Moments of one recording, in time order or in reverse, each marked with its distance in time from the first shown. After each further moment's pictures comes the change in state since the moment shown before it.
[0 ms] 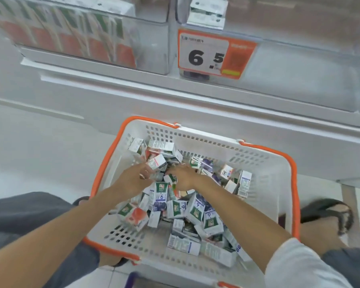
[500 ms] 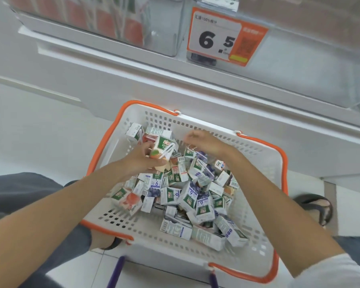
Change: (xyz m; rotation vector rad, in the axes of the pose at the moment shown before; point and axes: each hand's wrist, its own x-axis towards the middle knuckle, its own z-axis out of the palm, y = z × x) left_hand 0.001 0.032 0.002 -0.538 -0.190 -0.080; right_hand -0.080 0.023 -0.080 0.800 0.212 0.047
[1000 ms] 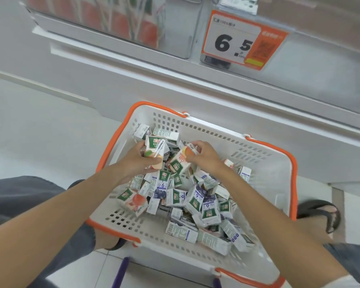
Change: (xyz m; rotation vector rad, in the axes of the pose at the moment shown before) left_hand 0.000 -0.013 -0.018 -0.293 0.086 -0.026; right_hand 0.003 0.020 0.046 0.065 0.254 -0.002
